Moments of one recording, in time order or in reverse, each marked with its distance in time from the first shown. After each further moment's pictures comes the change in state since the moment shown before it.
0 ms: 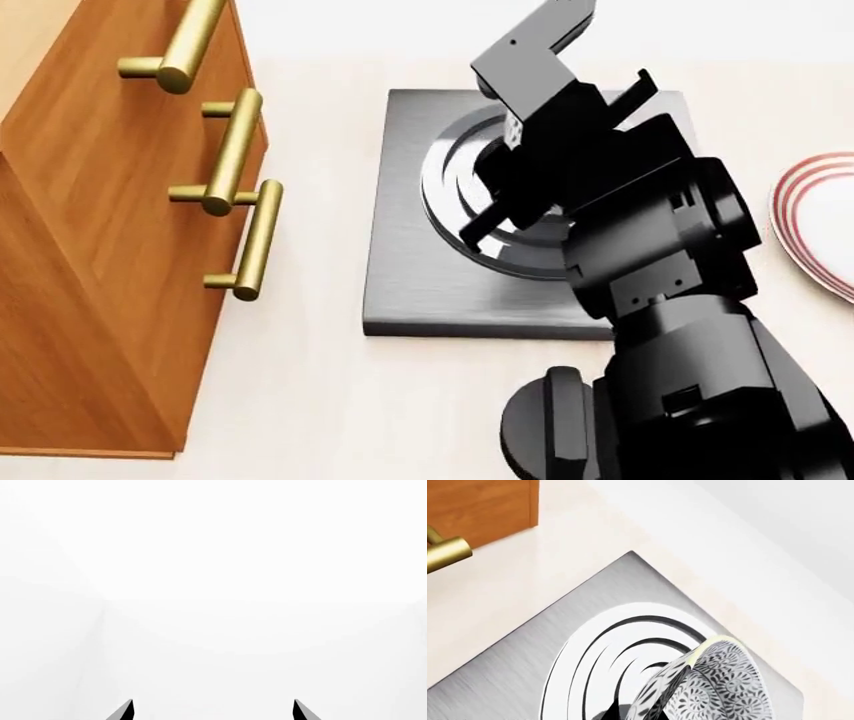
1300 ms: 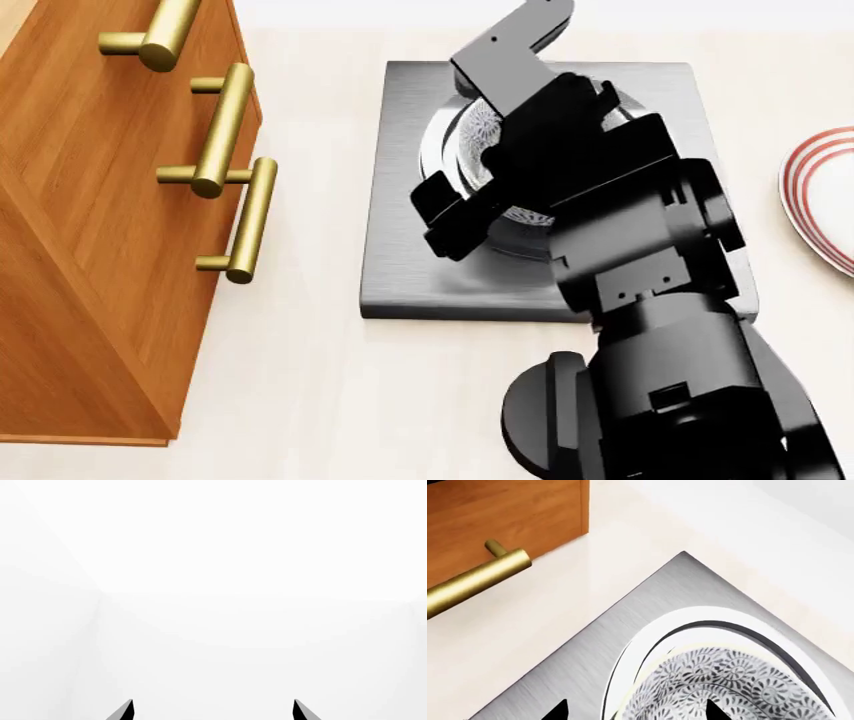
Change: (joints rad) left arm 0.002 0.011 0.006 -0.008 -0.019 0.036 0.028; right arm 0.002 -0.025 0.095 0.000 -0.001 0.017 -0.113
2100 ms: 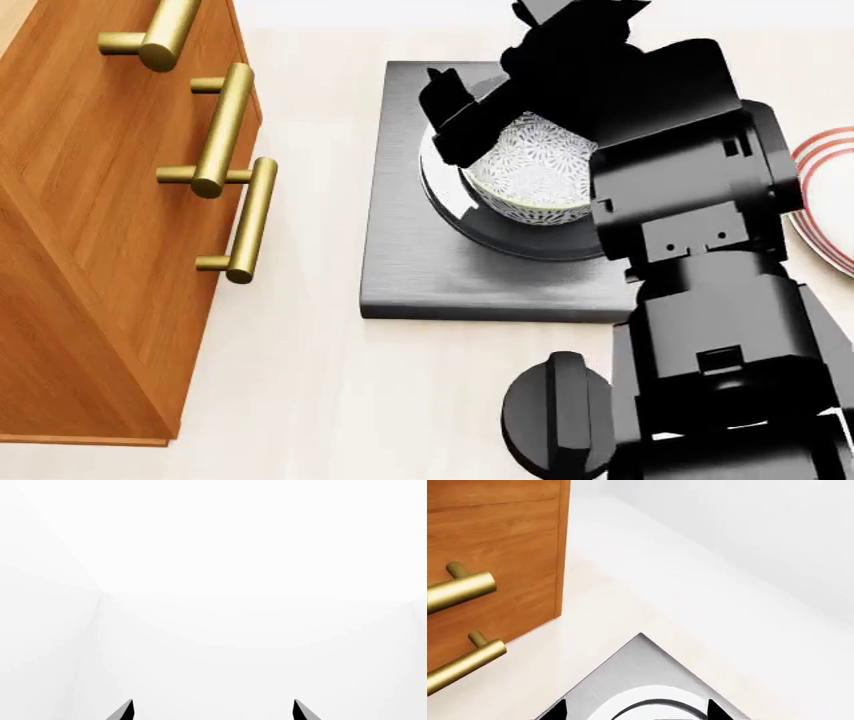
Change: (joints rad) left arm -0.004 0.004 0.005 -0.003 0.005 -0.004 0.000; right arm 0.079 0.037 0.102 0.000 0.008 -0.160 0.012
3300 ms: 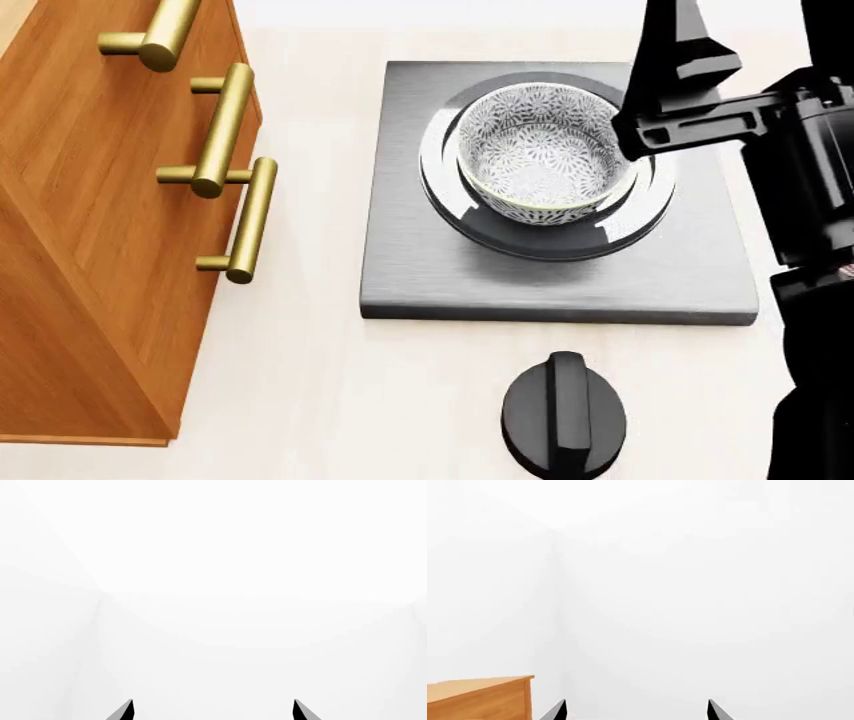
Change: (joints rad) left arm 0.007 0.004 -0.009 0.005 -0.009 0.008 0.006; right arm -0.739 0.174 0.649 -1.271 0.478 0.094 0.215
